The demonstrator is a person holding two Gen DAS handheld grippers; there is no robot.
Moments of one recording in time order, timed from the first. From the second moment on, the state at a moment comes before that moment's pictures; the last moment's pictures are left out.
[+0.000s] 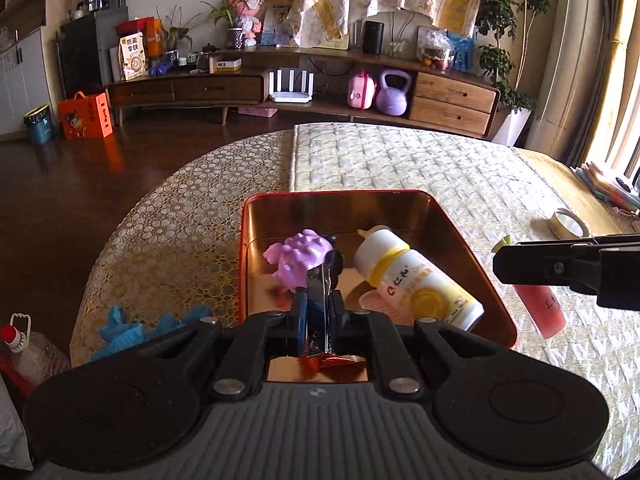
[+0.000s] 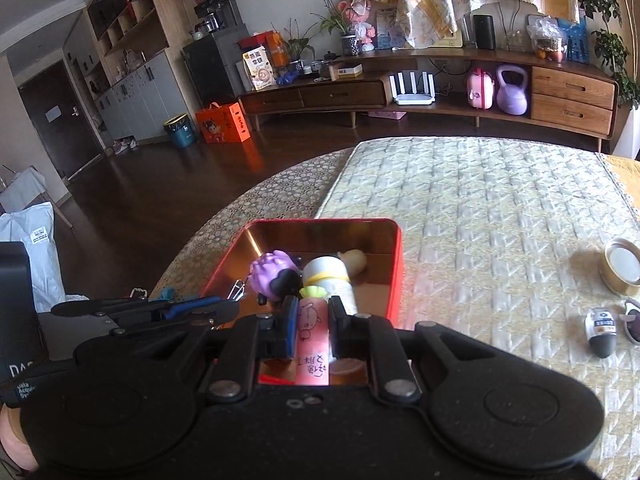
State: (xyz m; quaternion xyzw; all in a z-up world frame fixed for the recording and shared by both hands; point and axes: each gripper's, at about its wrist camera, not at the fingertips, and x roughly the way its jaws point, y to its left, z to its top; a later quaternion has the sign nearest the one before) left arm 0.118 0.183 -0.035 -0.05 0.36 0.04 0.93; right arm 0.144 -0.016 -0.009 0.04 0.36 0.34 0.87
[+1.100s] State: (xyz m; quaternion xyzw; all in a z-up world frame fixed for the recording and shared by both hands) left arm 0.169 0.197 -0.065 -0.04 0.41 0.04 0.91; right arm 0.152 0.025 -0.055 -0.01 0.40 0.35 0.85
